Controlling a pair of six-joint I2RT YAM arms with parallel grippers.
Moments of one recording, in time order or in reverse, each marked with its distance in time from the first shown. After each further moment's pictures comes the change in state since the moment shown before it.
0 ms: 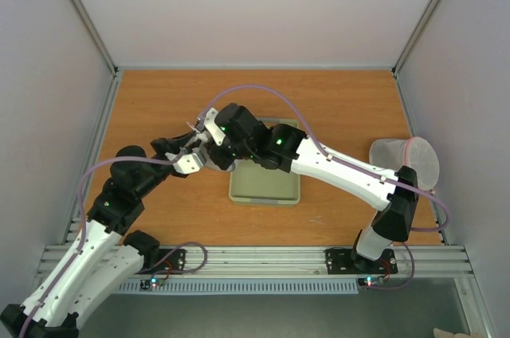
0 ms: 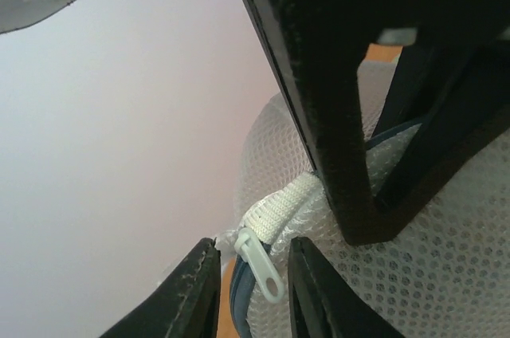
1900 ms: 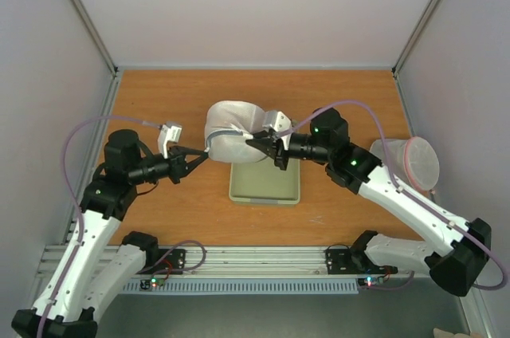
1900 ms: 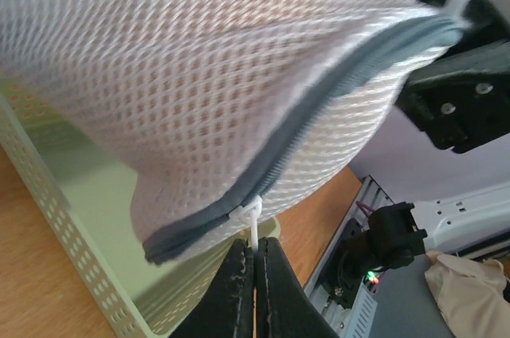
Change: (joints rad) left arm 0.211 0.092 0.147 -0.285 0.666 -1.268; right arm -0.341 -0.570 -0.641 0.542 -0.587 -0.306
